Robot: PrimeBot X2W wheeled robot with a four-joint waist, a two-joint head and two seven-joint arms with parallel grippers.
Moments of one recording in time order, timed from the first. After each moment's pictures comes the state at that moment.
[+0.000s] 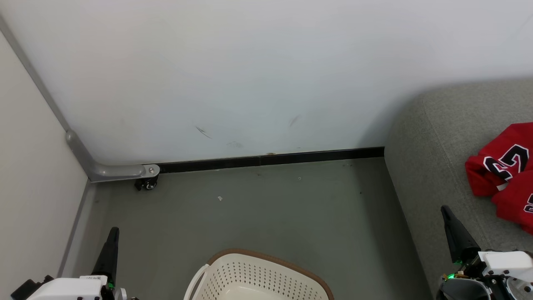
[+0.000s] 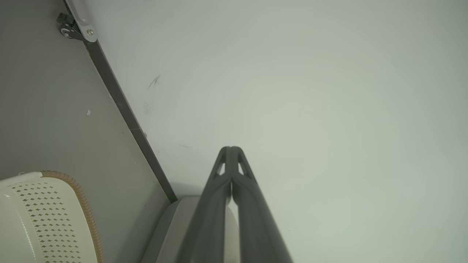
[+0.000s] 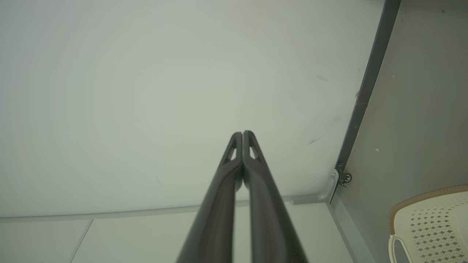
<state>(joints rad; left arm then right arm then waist) -0.07 0.03 0.09 0.28 -1.59 -0.13 0.12 -0.07 -0.04 -0.14 0.27 1.59 0.12 0.11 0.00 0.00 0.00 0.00</state>
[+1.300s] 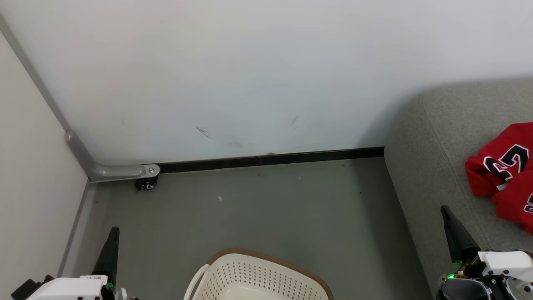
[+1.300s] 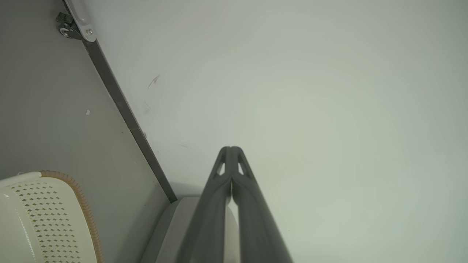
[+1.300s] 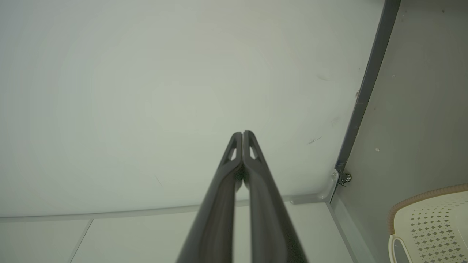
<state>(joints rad) -0.07 0.03 0.09 0.28 -1.59 -0.13 0.12 -0.07 -0.04 -0.14 0.27 1.59 0.12 0.11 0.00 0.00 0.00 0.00</state>
